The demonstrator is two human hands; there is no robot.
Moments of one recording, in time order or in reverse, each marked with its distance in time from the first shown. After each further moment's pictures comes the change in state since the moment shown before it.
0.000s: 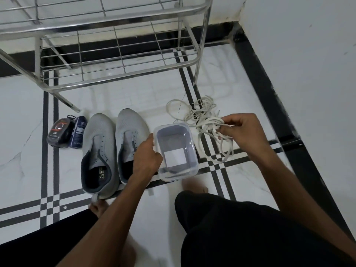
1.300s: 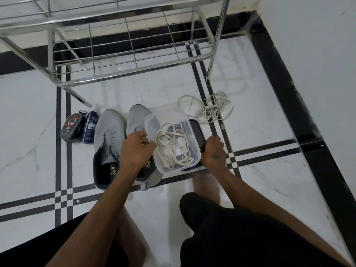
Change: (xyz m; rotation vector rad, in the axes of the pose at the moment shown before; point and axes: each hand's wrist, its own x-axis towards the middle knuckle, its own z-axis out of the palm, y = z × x) left_hand 0.006 -0.014 -0.057 -0.162 0.068 -0.081; right_hand 0.021 0.110 0.149 -0.701 -0.051 0.208
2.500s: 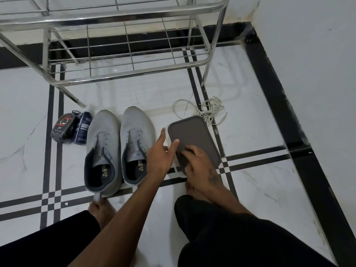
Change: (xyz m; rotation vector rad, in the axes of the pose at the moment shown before) left_hand 0.001 -0.004 0.088 -0.087 -0.042 0.009; right_hand -0.073 -0.028 -0.048 0.095 -0.061 -0.465
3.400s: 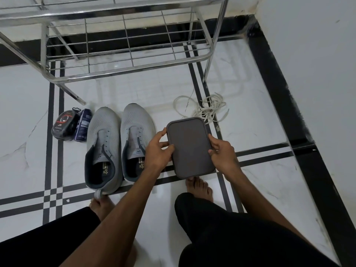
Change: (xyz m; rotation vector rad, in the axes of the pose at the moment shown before) left_hand 0.010 -0.013 -0.001 -0.377 -0.064 -0.093; right_hand 0.021 0.056 -0.029 0.384 0.050 0.450
